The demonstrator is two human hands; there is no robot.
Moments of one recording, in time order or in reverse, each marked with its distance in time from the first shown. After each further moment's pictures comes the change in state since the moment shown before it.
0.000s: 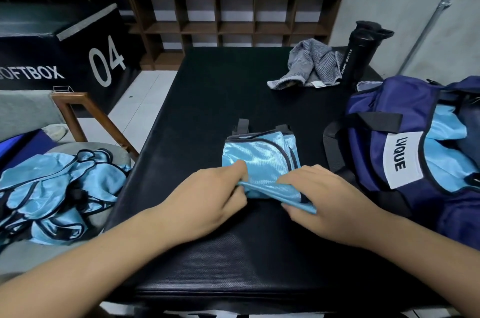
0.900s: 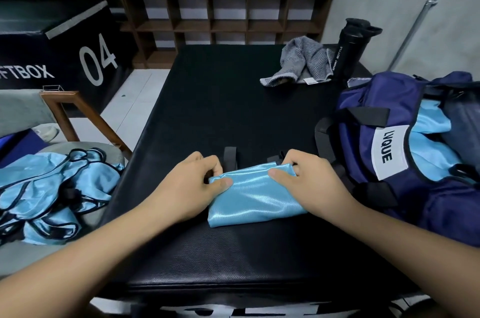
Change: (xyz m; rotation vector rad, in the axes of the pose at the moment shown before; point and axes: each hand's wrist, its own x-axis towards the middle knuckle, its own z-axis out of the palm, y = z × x) left_hand 0.004 -0.018 0.004 -0.176 0.014 -0.471; right_hand 0.025 -0.008 0.014 0.401 0.108 0.691
